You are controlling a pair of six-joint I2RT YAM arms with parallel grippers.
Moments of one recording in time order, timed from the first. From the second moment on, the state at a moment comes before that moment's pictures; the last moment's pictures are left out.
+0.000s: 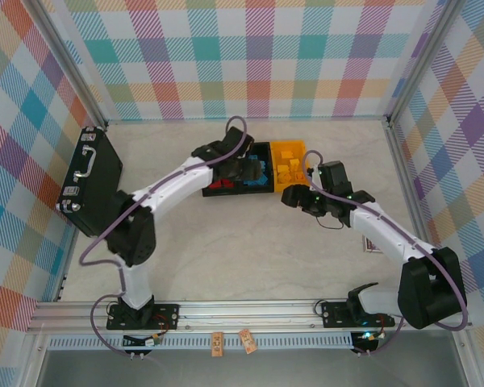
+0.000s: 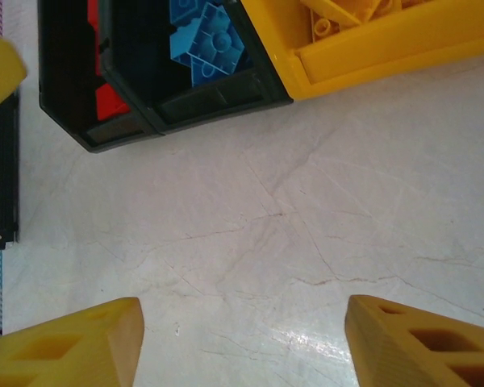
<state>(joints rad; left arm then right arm) -0.65 1.84 1.58 -0.65 -0.08 -0.50 0.36 1.29 0.84 -0.39 -0.38 0.61</state>
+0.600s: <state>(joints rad) -0.46 1.28 1.01 -0.45 -0.31 -0.51 0.36 1.32 0.93 -0.33 -0.16 0.48</state>
